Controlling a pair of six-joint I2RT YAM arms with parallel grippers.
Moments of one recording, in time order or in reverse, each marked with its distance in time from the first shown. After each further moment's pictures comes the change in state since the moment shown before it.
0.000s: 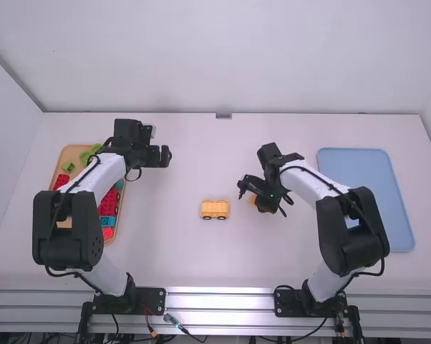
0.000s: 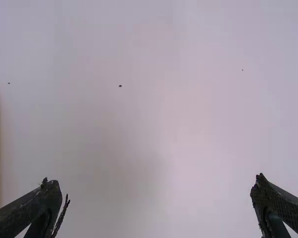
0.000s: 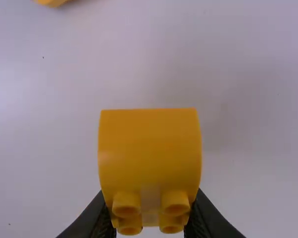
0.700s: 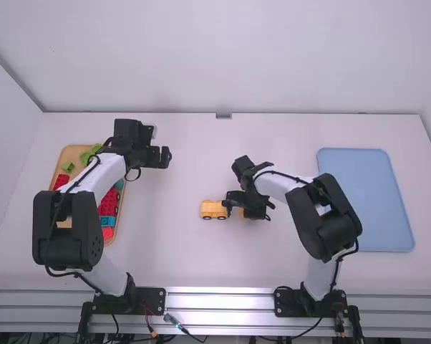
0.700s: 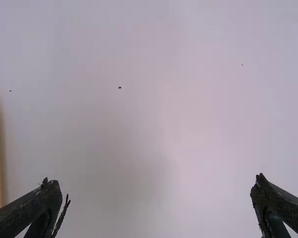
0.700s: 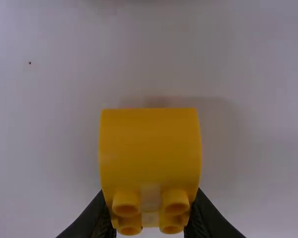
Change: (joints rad) left arm 0.000 0.000 0.000 0.000 0.000 0.039; right arm 0.168 0.159 0.004 0.084 0.169 -0.105
